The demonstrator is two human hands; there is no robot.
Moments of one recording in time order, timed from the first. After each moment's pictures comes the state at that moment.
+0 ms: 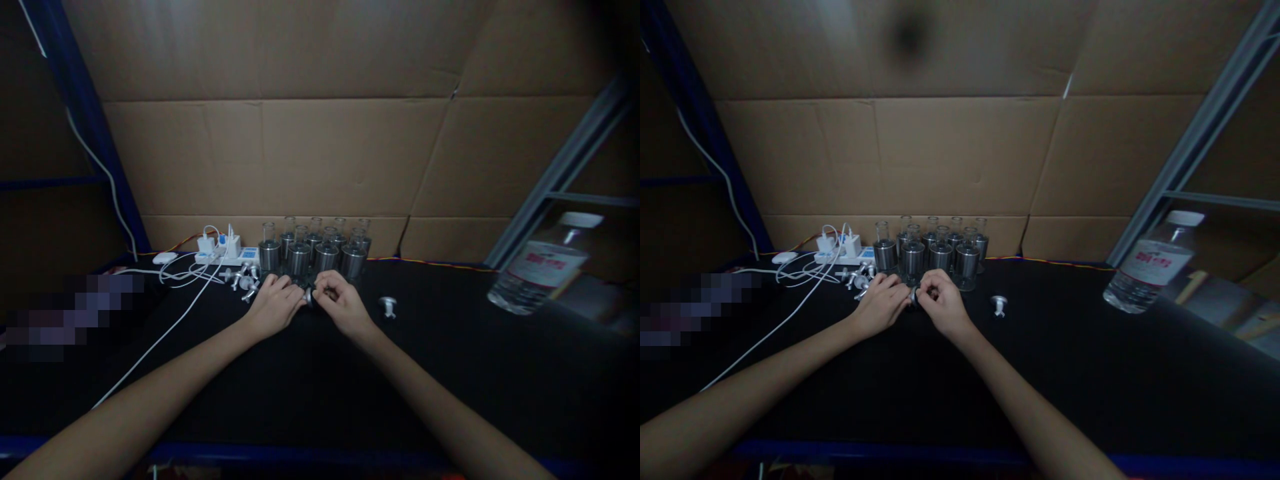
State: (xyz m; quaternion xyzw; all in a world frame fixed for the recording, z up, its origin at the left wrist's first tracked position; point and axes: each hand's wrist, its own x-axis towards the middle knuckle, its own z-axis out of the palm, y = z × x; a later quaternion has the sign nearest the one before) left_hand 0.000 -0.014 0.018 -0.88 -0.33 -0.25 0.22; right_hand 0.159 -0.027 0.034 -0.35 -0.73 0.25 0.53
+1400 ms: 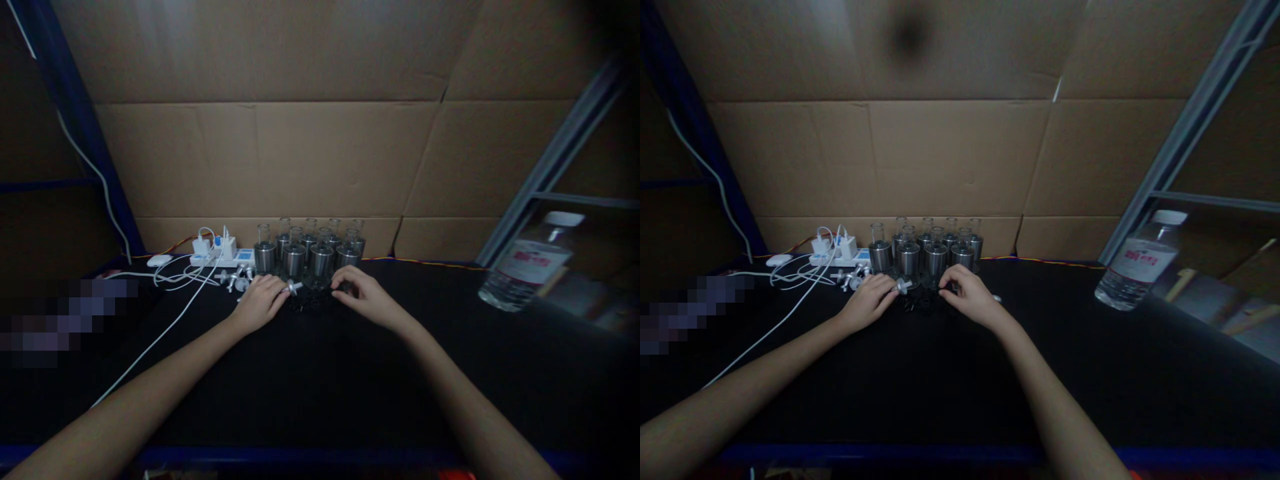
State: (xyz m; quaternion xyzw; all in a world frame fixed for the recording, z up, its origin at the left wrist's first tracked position) left_hand -0.017 -0.003 0.015 -0.88 -0.36 -0.30 0.10; right_hand 0.222 -0.016 0.053 -0.39 -0.85 0.09 0.34
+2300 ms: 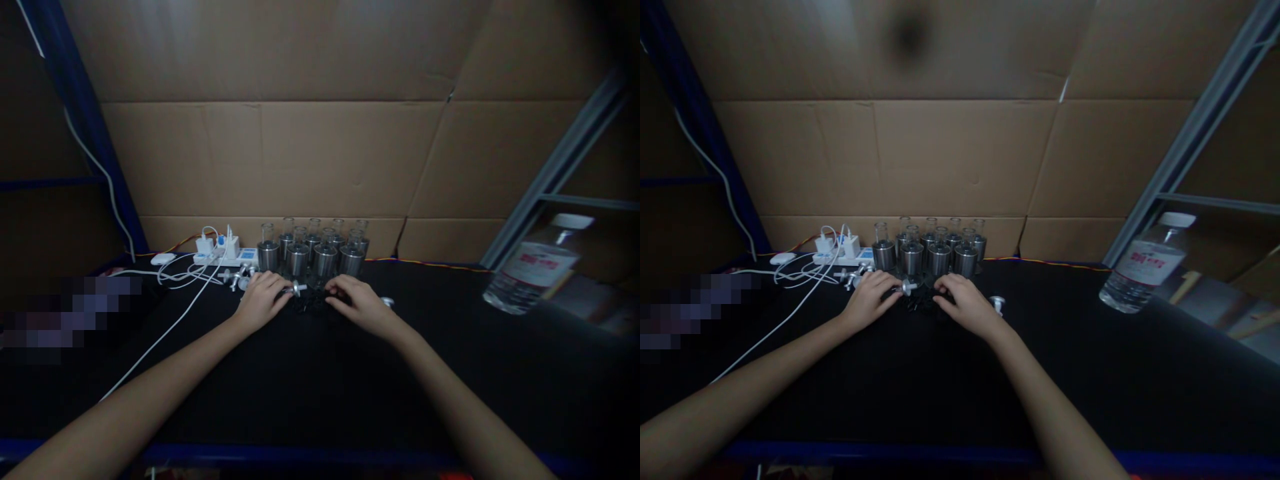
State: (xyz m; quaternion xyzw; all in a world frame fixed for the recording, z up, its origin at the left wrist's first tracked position) left_hand -0.019 -0.006 0.015 -0.86 -0.37 -0.34 0.11; right_hand 0.207 -0.022 0.047 -0.38 -0.88 0.03 0.28
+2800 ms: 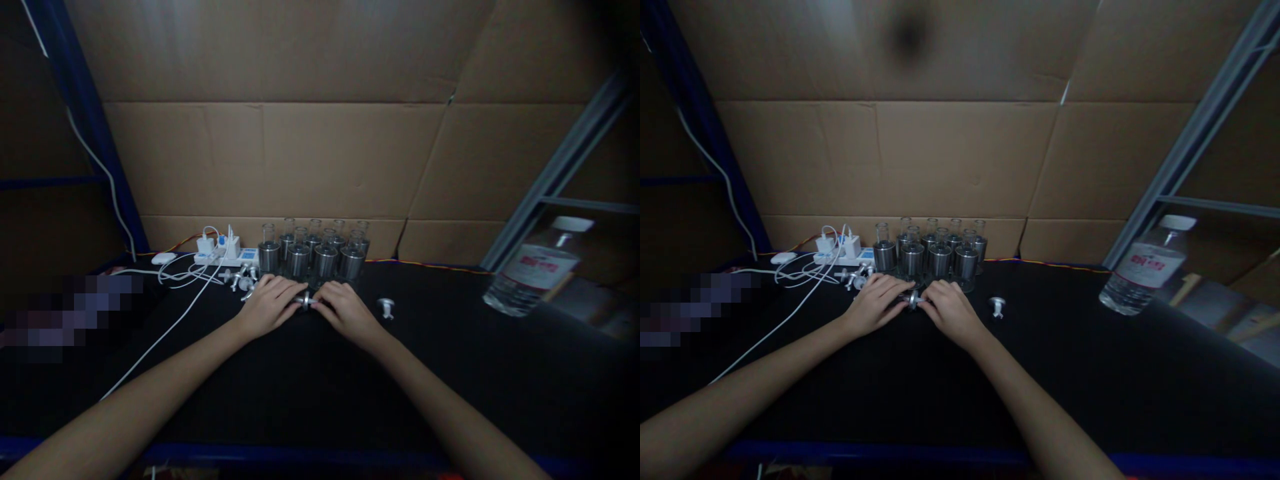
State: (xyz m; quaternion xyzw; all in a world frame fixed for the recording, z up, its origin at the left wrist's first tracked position) left_hand -0.014 -0.018 0.021 -0.89 -0.29 -0.31 0.15; right_hand 0.182 -0.032 0.037 -0.38 -0.89 -0.05 0.26
